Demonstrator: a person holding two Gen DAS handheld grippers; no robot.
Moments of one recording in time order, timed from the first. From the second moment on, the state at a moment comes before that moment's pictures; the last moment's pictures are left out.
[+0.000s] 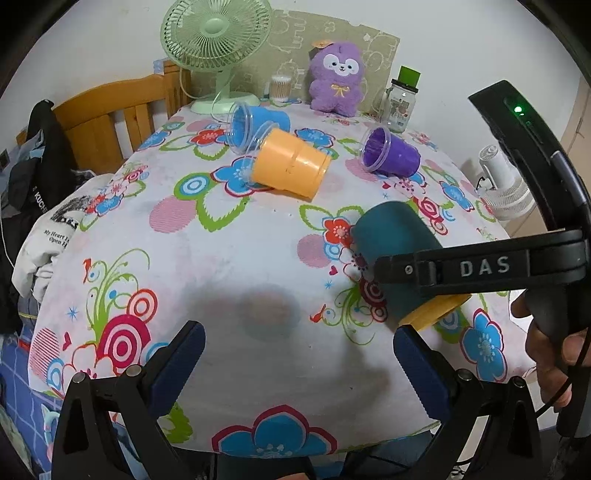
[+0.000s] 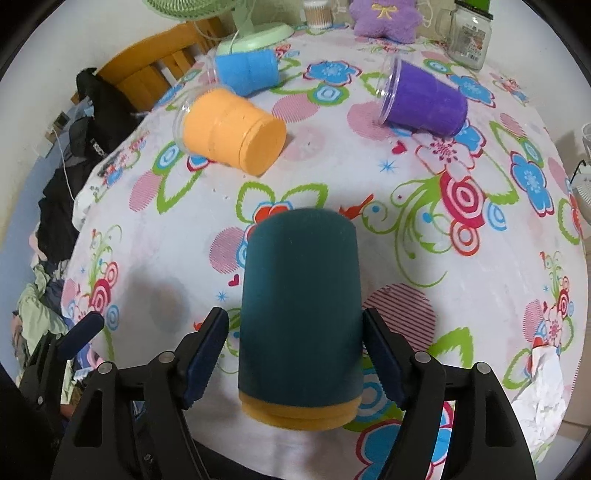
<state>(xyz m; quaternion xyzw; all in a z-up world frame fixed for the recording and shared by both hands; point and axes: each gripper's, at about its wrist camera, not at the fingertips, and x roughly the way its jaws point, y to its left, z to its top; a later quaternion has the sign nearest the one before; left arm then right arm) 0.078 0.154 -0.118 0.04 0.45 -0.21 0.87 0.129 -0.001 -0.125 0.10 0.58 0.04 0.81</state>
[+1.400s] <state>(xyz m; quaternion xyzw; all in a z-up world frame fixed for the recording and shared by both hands) 0.161 0.011 -0.140 0.05 0.53 -0.21 0.82 0.067 -0.136 -0.125 0.15 0.52 -0.02 0.84</state>
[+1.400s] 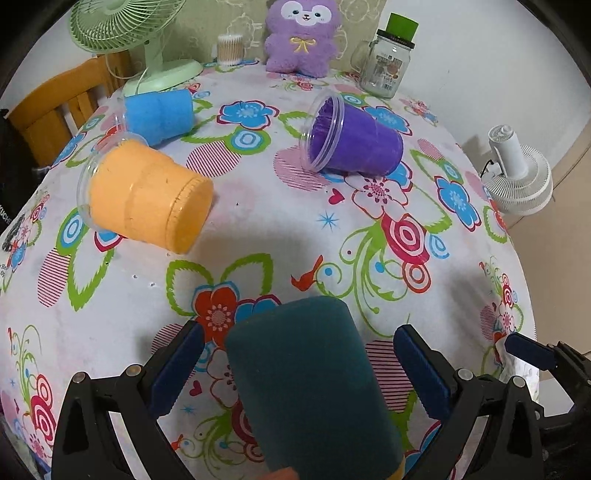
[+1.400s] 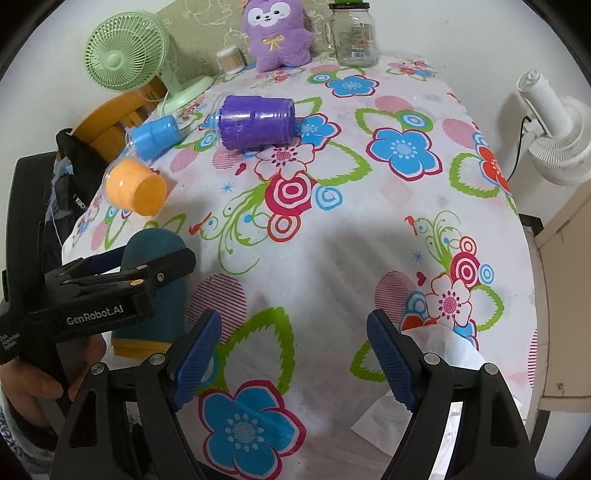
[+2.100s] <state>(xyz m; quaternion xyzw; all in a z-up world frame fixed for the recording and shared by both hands) 0.153 0.016 -0.132 0.05 0.53 -0.21 0.82 0.058 -0.139 -0.130 0.16 0.53 -0.02 0.84</state>
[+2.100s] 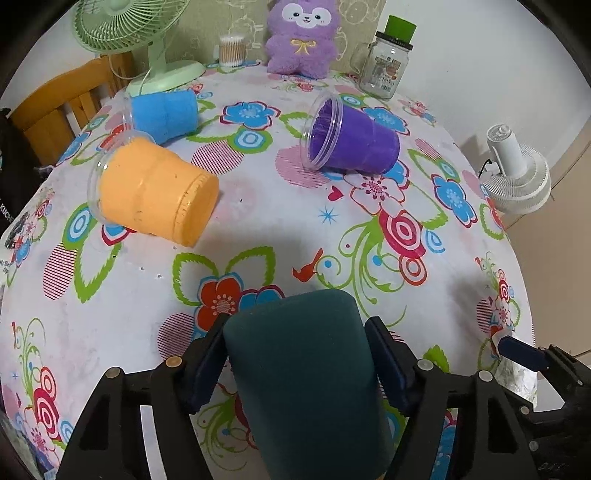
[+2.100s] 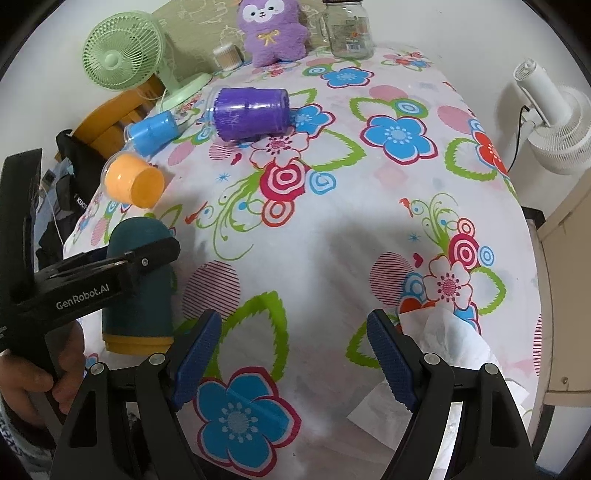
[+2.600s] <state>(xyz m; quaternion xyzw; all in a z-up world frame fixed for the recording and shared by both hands) 0.141 0.025 -0.110 0.05 0.50 -0.22 0.83 0.058 -0.123 -0.124 0.14 0.53 -0.01 0.84</state>
